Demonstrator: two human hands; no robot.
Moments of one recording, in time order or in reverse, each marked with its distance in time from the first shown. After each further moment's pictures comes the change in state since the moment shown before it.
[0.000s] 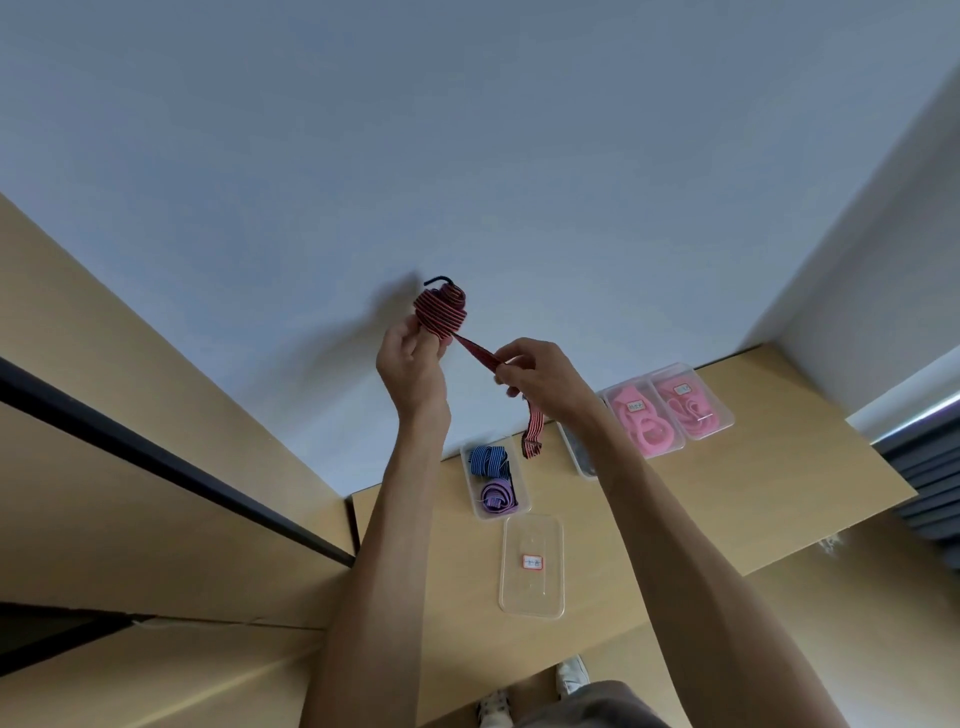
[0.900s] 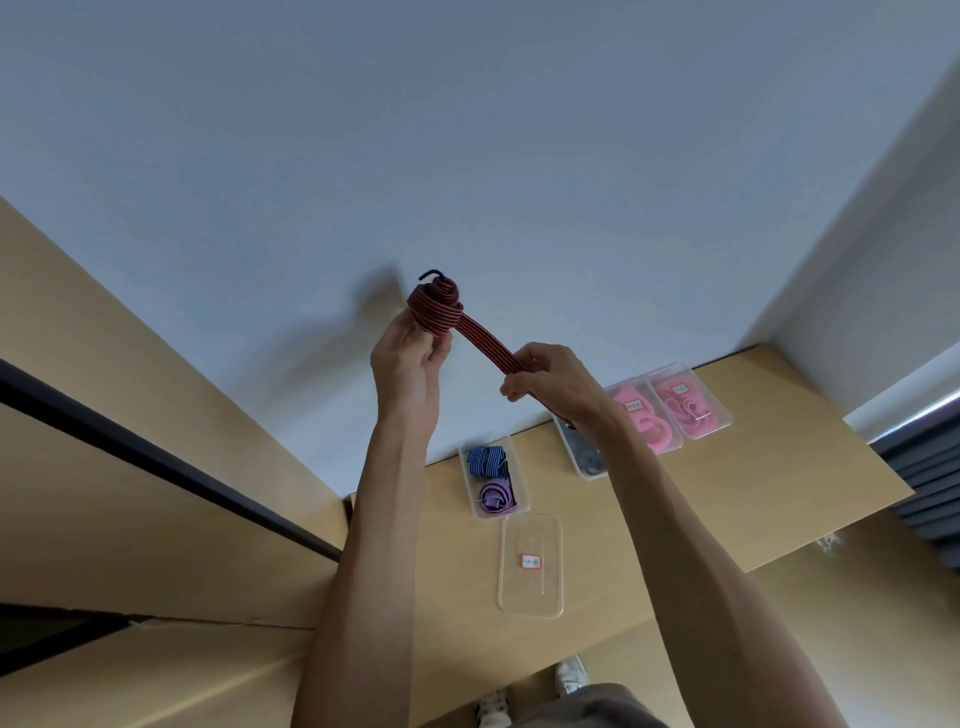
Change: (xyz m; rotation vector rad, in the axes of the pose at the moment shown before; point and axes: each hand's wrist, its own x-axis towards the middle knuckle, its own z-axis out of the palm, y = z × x) left_hand 0.001 0.016 -0.013 -0.296 -0.334 -0.169; right_hand -0.006 0.011 -0.013 0.153 -0.058 0.040
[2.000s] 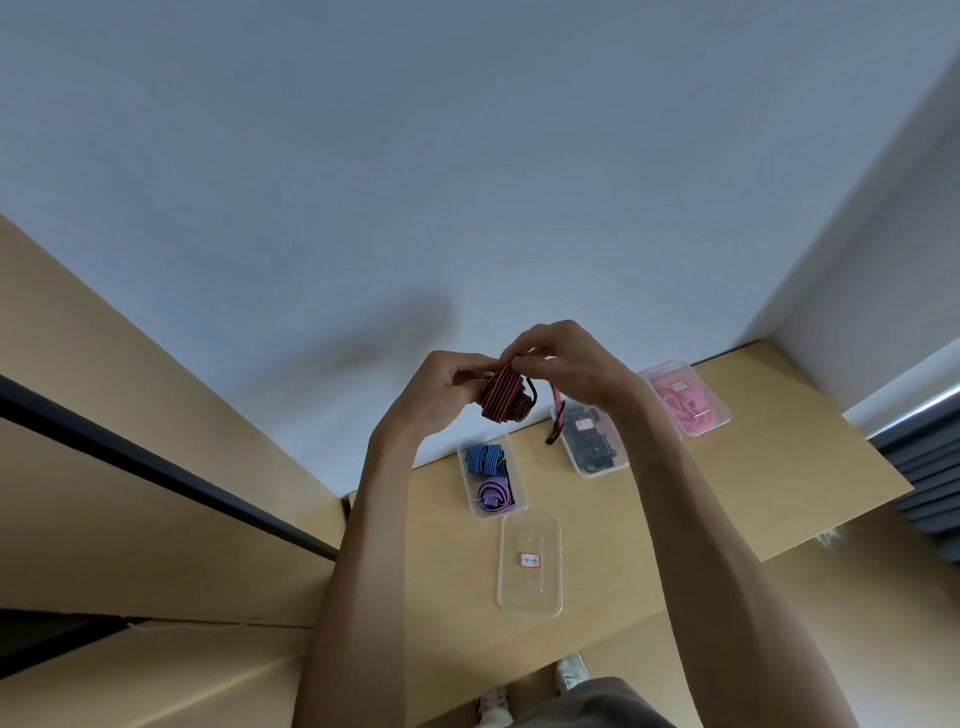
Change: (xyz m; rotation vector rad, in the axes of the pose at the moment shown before) left_hand -0.007 -0.005 -0.007 0.883 -0.562 -0.120; right_hand -0.001 -0.022 -0.025 -0.218 -0.082 -0.259
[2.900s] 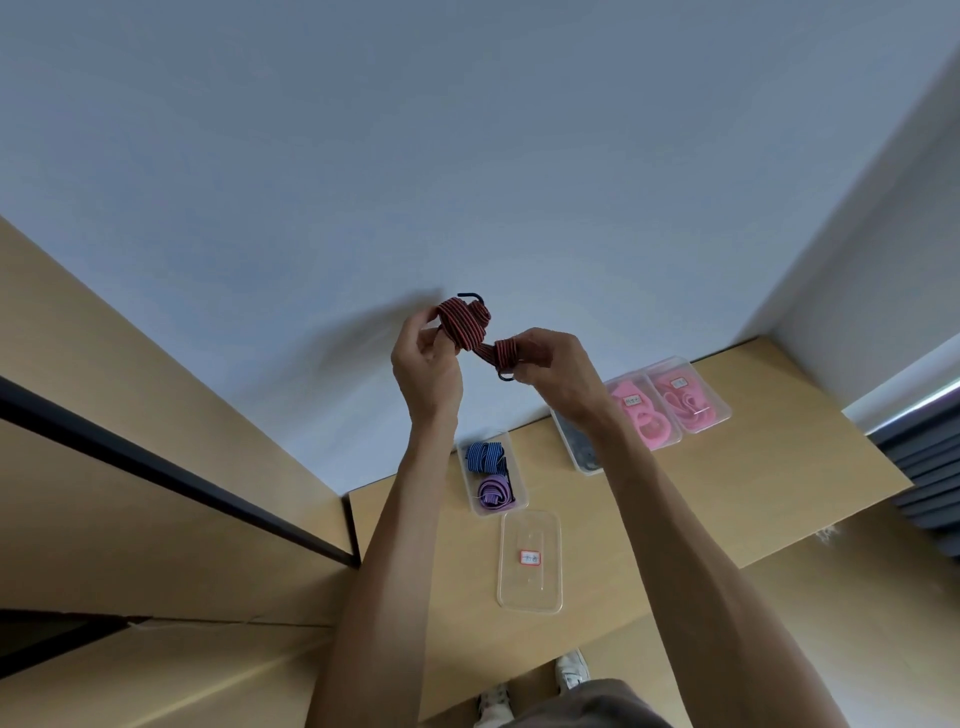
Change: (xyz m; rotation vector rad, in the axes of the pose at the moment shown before) left_hand 0.026 -0.003 0.024 -0.303 0.869 0.004; right_hand -0.002 0.019 0.030 0.162 0.231 0.094
